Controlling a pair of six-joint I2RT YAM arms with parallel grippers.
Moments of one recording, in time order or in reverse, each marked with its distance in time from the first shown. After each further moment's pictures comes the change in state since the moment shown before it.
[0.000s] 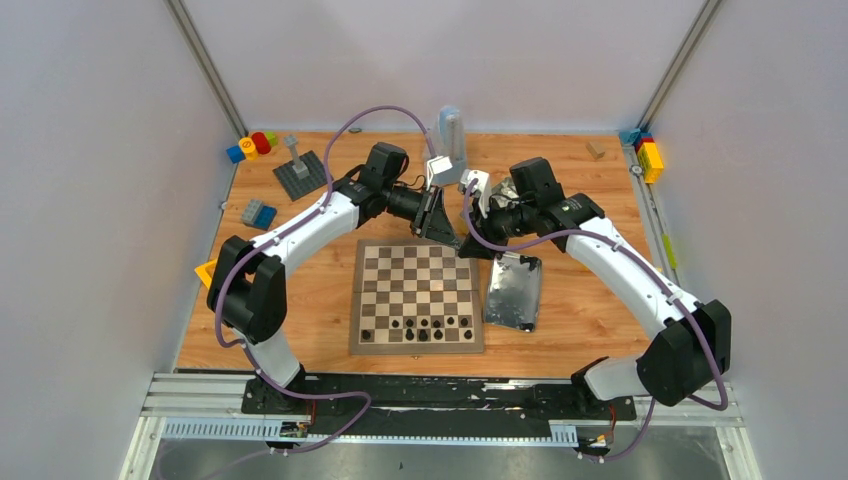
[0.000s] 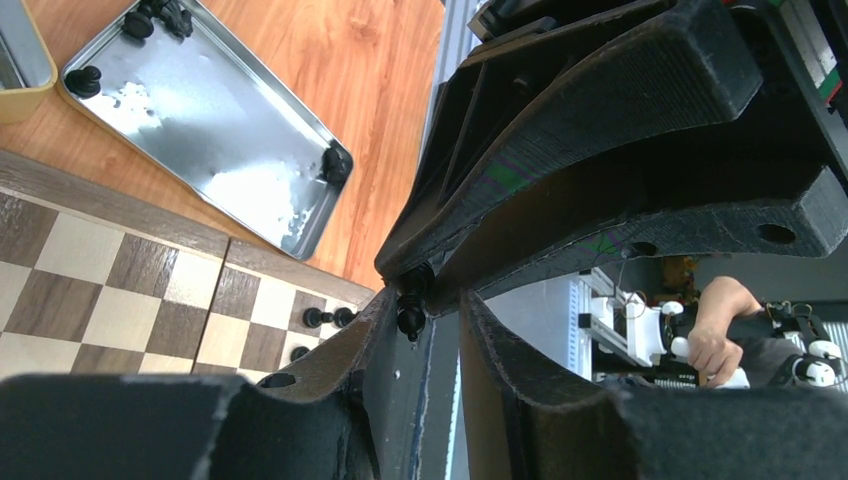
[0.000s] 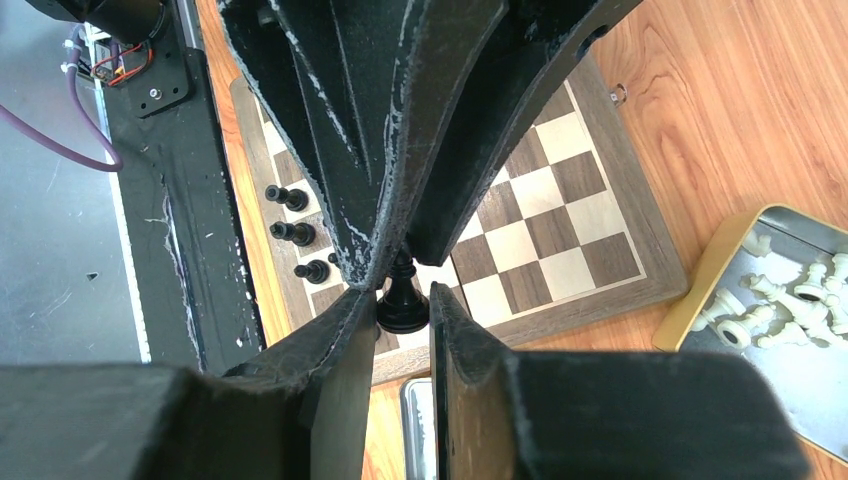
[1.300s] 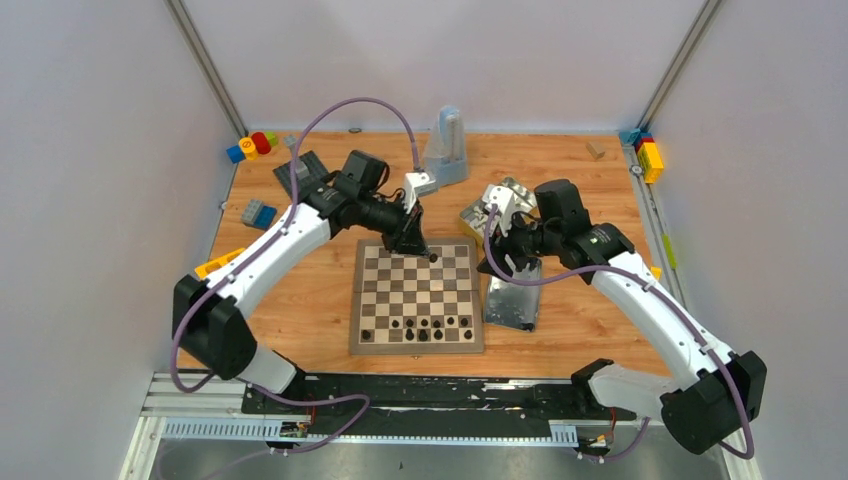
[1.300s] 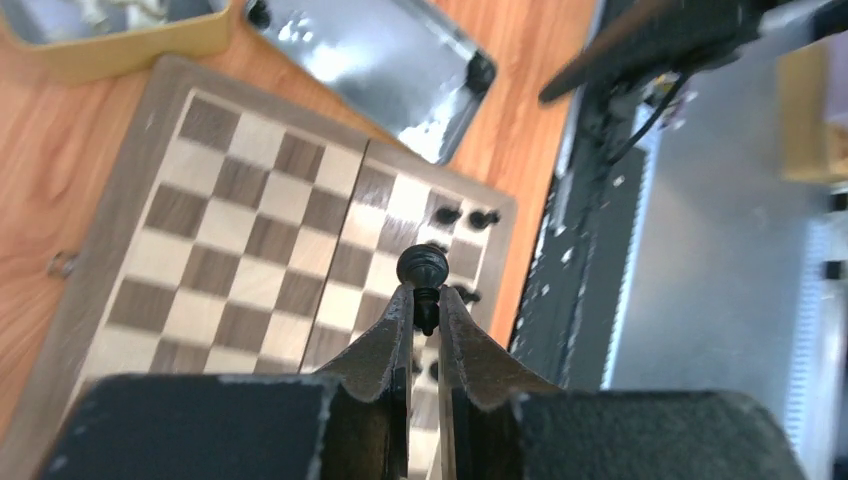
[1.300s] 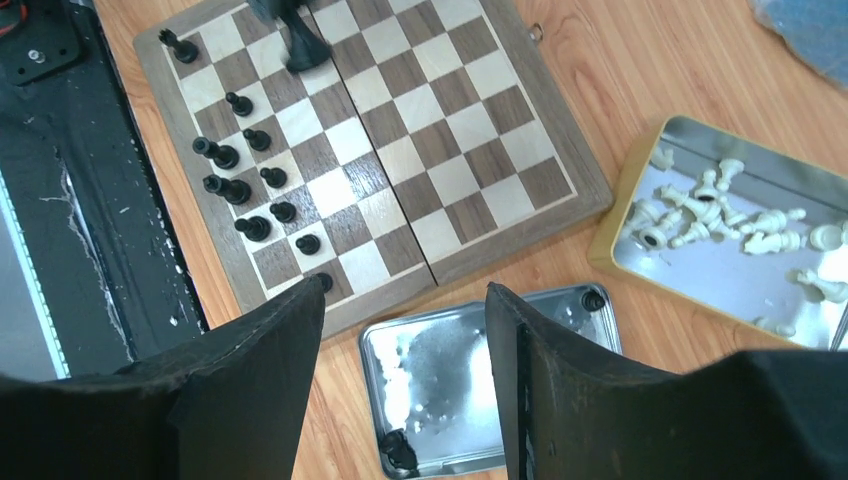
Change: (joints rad) left arm -0.002 -0.180 -0.005 -0.355 -0.264 0.462; right arm -0.011 -0.220 -0.157 0.021 0.171 -0.039
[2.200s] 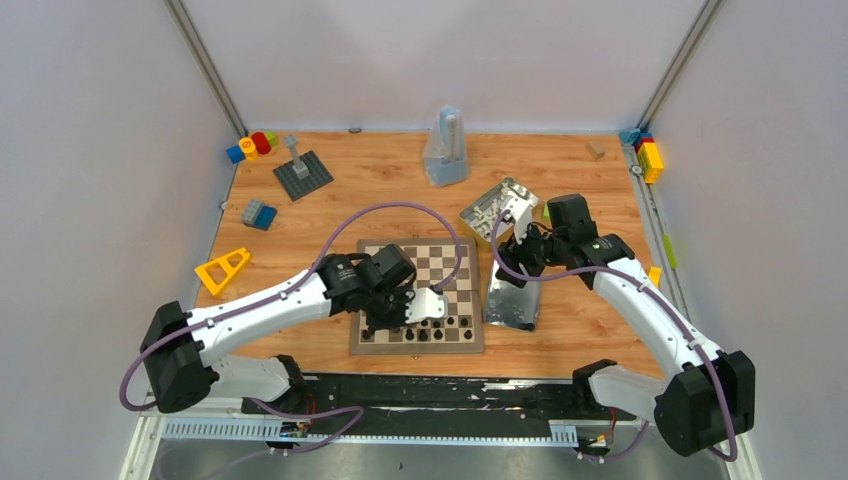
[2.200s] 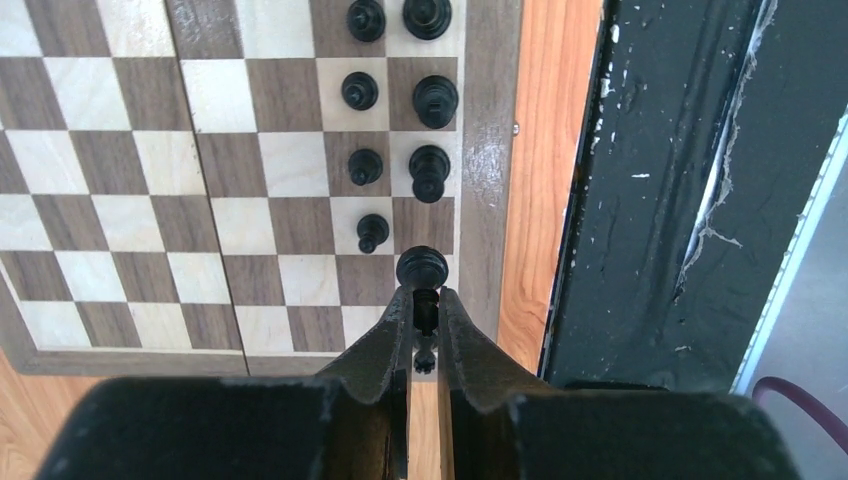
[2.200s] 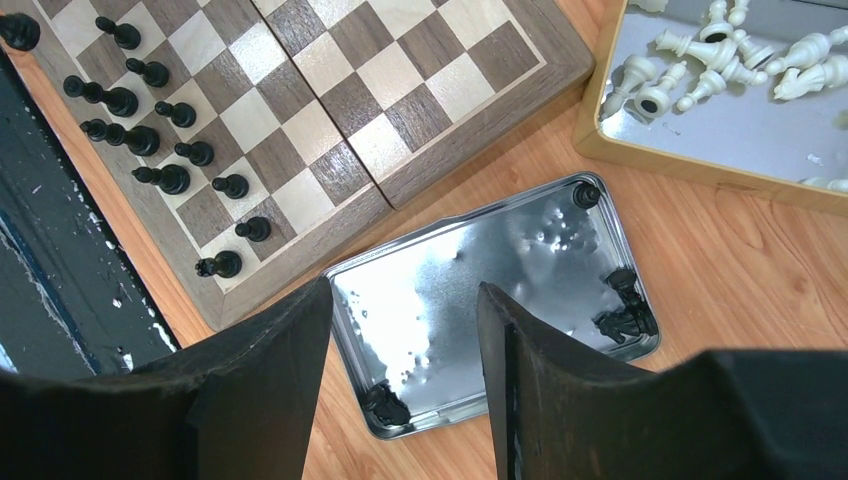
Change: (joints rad) left arm -0.417 -0.298 -0.402 -0.189 -0.633 0.371; right arm -0.138 -0.024 -0.185 0.037 0.037 0.000
